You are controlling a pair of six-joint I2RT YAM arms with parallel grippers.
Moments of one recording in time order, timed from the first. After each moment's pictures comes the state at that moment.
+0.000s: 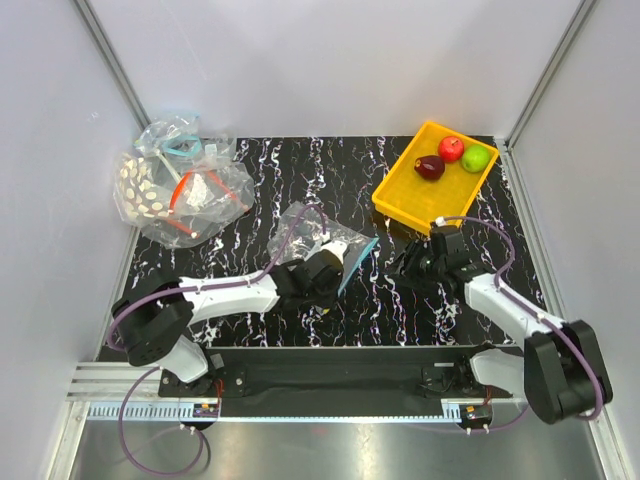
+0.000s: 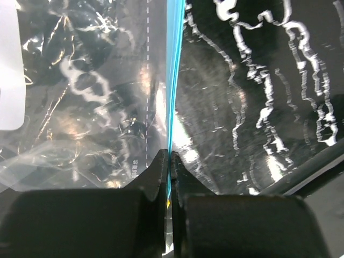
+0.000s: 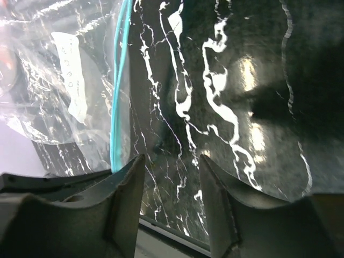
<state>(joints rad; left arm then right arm) -1.01 1.53 0.85 -0.22 -0.11 -0.57 0.30 1.14 0.54 -0.21 -0.28 0.84</state>
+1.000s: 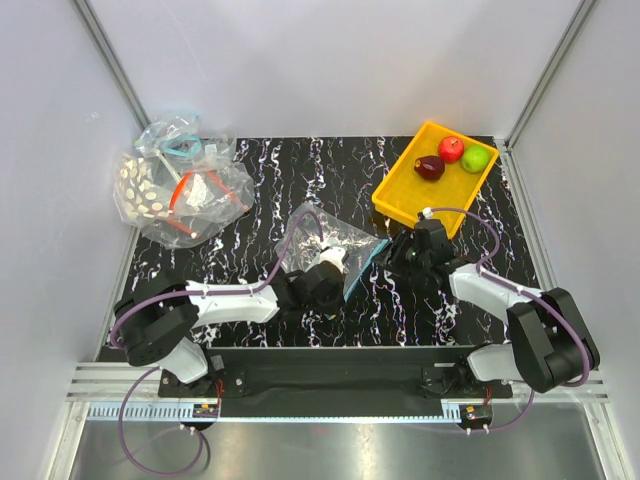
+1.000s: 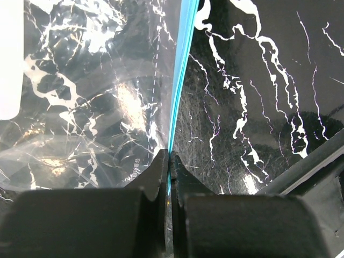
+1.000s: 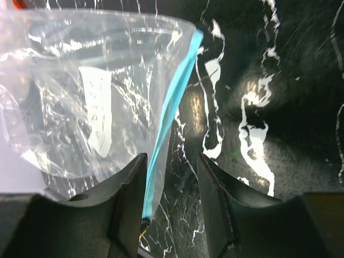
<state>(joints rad) -1.07 1.54 0.75 0.00 -0.16 -0.68 0.38 1.34 0.57 0.06 -0.22 0.88</state>
